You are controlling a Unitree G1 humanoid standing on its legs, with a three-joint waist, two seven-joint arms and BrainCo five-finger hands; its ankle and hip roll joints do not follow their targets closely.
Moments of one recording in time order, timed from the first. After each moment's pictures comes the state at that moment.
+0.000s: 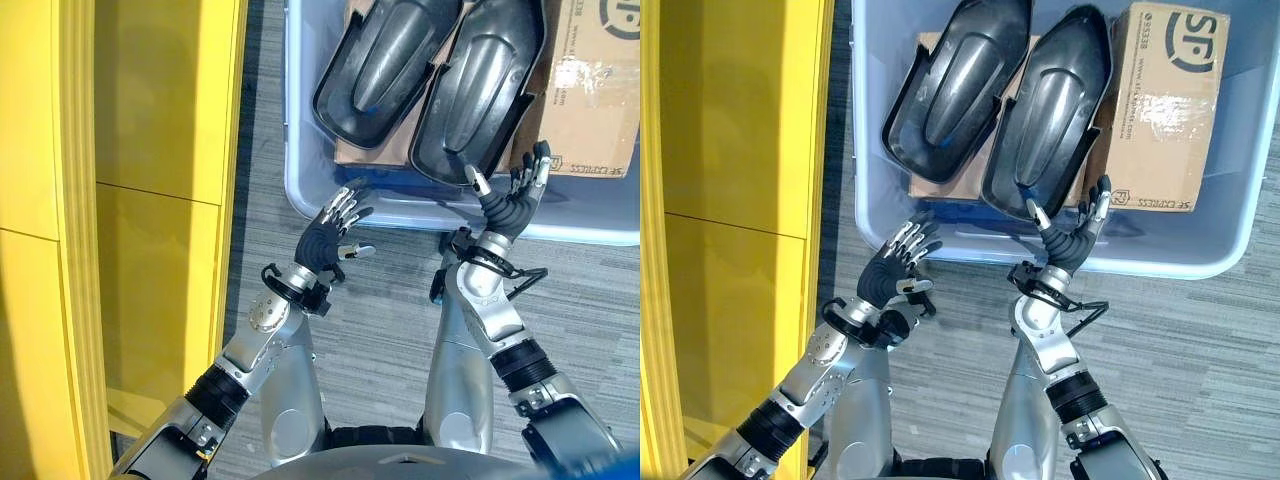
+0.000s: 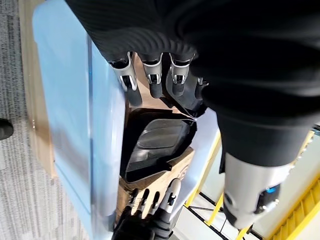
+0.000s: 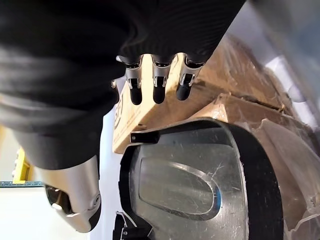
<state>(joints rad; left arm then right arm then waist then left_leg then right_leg) -0.22 0.40 -0.54 0.05 -0.58 -0.40 -0.07 -0.36 -0.28 0.32 0.17 0.21 -0.42 -0.95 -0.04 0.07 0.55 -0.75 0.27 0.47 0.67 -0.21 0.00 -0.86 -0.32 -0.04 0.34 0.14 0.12</state>
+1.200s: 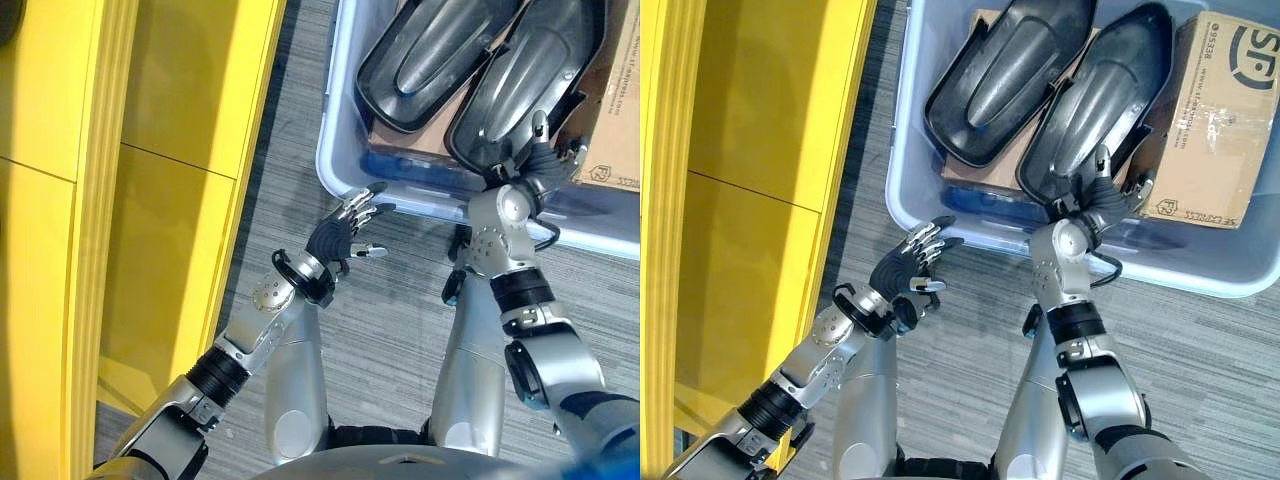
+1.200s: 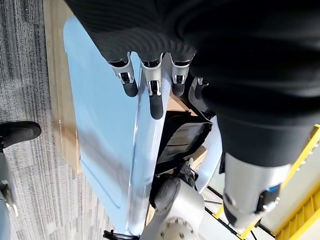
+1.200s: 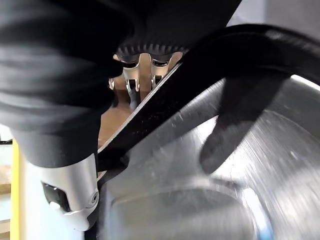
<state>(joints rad) -0.33 0.41 -0.54 0.06 -0.58 -0.26 -0.18 -0.75 -0.30 0.07 0.51 0.72 -0.37 -1.01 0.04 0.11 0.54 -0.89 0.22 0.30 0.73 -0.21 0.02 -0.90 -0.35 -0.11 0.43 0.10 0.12</state>
